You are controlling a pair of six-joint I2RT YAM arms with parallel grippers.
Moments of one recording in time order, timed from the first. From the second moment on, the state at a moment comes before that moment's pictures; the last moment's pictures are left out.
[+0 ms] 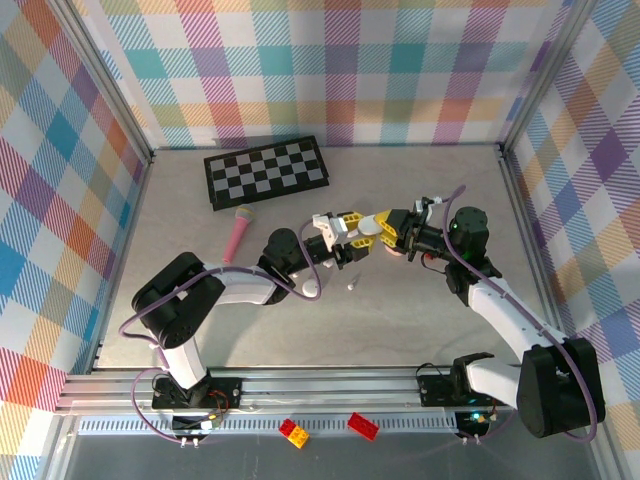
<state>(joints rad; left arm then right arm) -0.78 1.75 0.80 1.20 0.45 0.02 0.22 1.13 0.60 0.45 -0.89 1.56</state>
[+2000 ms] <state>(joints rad) -0.73 1.53 0.64 1.05 0.75 -0.15 0.44 0.98 1.02 -0.53 -0.67 -0.05</state>
